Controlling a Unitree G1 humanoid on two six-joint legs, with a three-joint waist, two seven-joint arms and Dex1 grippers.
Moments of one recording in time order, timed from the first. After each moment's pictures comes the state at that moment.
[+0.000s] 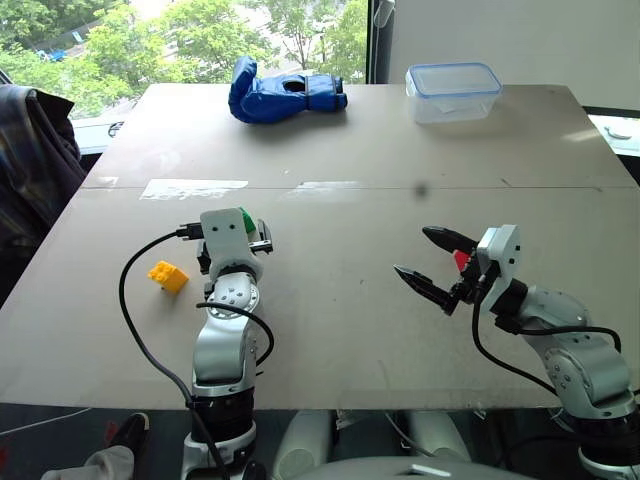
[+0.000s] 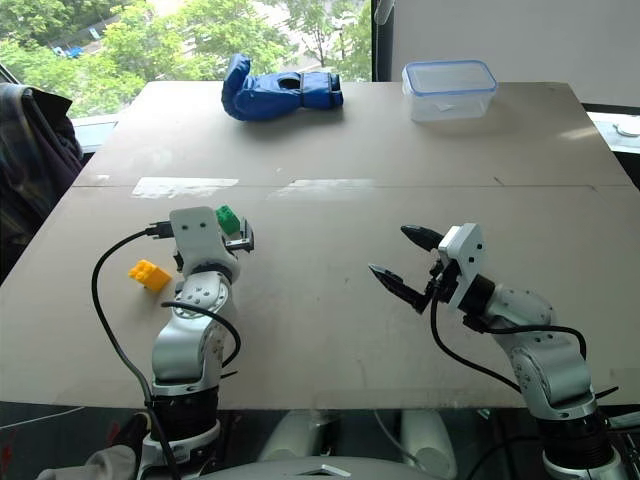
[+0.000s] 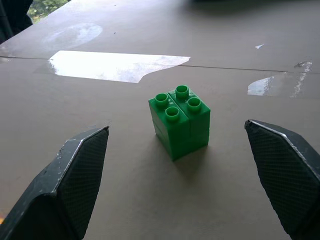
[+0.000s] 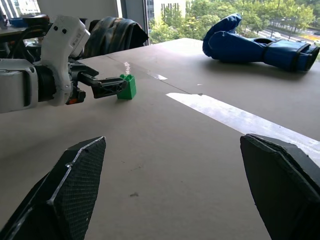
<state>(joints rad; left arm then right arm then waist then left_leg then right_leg) -0.26 0.07 0.12 -0.31 0.04 0.66 0.28 -0.10 -0.46 0.04 -0.44 0.48 0.32 0.69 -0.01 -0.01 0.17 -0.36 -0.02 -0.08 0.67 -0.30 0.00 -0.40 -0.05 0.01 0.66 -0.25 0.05</state>
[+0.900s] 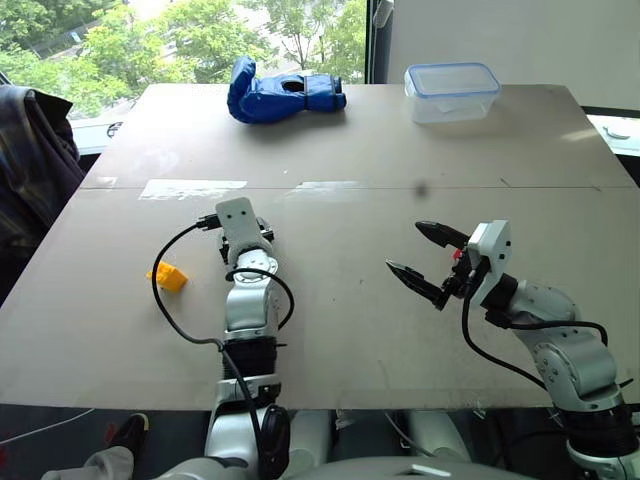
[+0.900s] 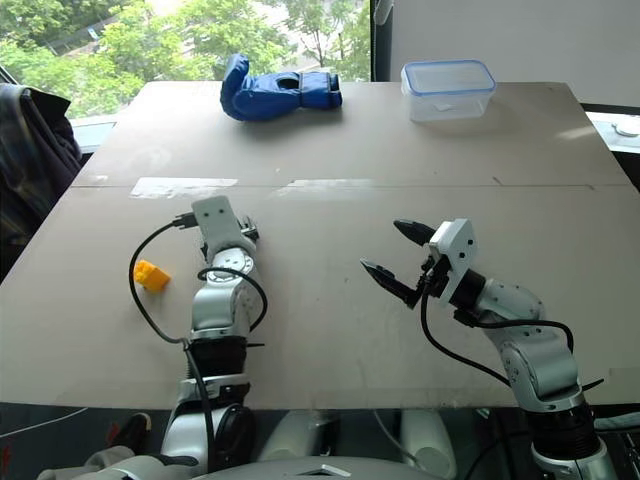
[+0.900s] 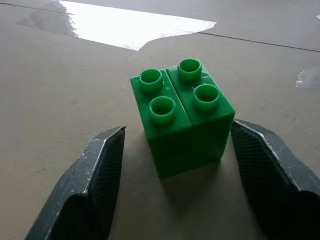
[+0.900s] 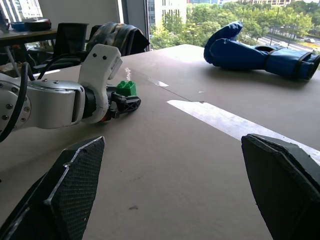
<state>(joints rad) -0.46 -0.01 0.23 0.08 0.05 0.52 0.39 -0.12 -0.42 0.06 -0.42 0.45 0.32 0.69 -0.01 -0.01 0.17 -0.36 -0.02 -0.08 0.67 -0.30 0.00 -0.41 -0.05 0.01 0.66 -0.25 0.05</state>
